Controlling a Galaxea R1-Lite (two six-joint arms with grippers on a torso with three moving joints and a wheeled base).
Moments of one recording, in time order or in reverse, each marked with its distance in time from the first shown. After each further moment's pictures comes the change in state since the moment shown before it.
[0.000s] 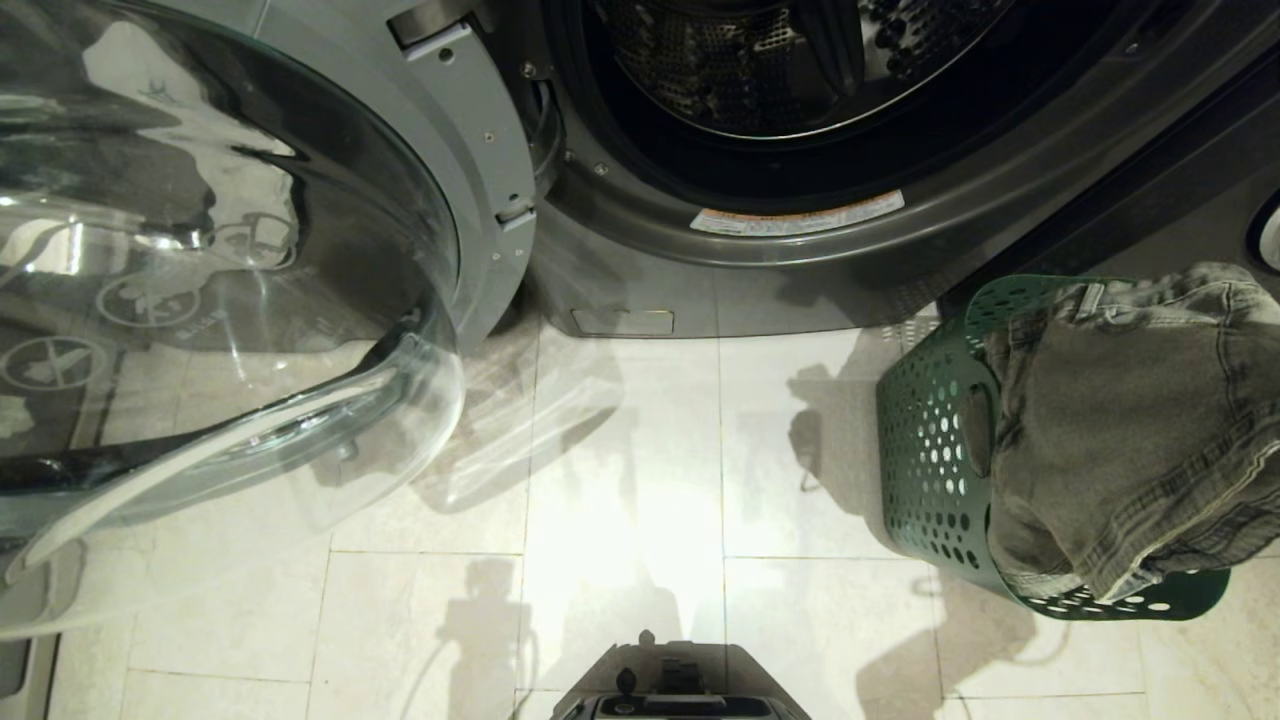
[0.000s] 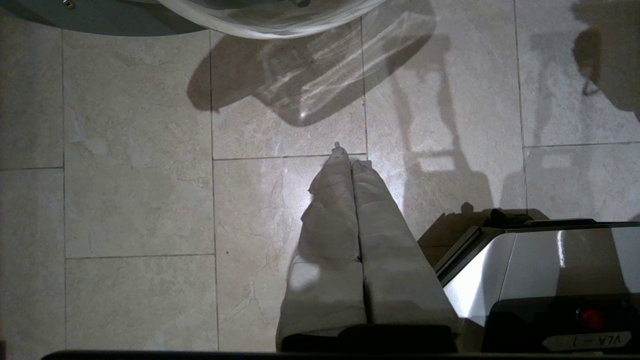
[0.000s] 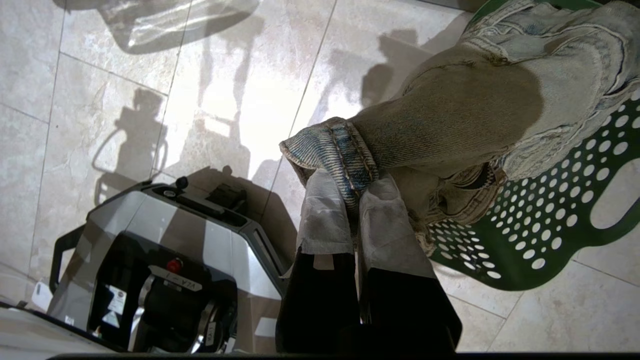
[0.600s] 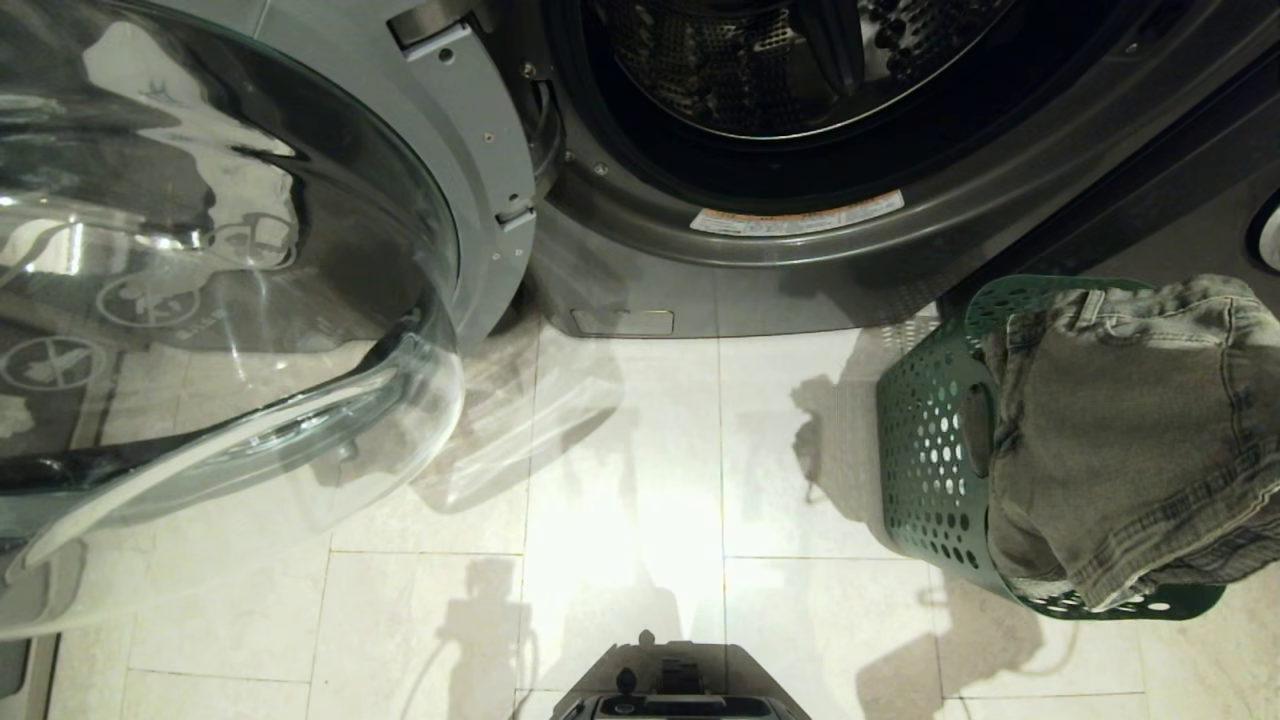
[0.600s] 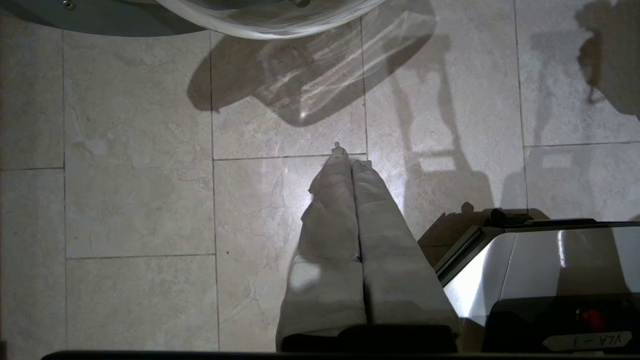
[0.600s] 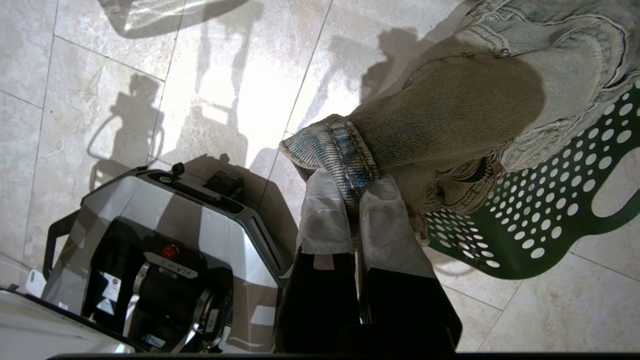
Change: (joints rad) left arm 0.000 0.000 0.000 0.000 0.000 0.000; right arm 0.000 -0.042 0.055 0.001 0.000 -0.011
